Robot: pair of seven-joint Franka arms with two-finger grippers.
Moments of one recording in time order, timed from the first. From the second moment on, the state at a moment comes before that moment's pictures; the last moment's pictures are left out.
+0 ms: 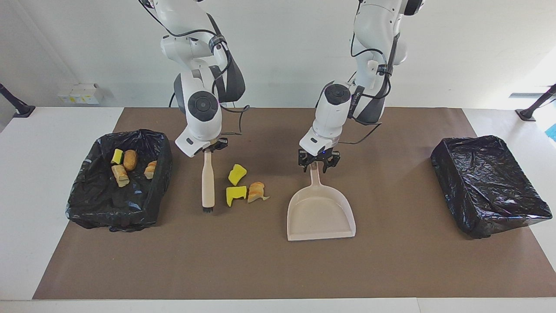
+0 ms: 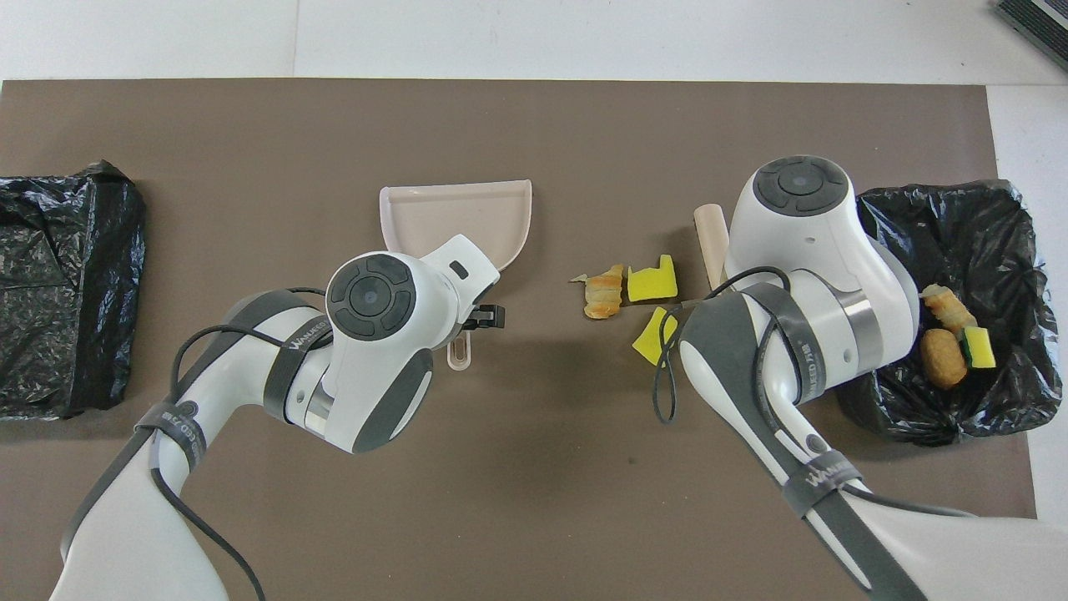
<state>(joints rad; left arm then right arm) -0.57 0.24 -0.03 -1.99 -0.03 2.32 -0.49 0.19 0.18 0.10 -1.88 -0.12 1.68 0.26</state>
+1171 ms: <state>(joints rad) -0.32 0.18 0.01 -1.85 -0.03 1.98 0.19 0.26 0.14 0.09 -1.98 0.07 1.78 0.38</state>
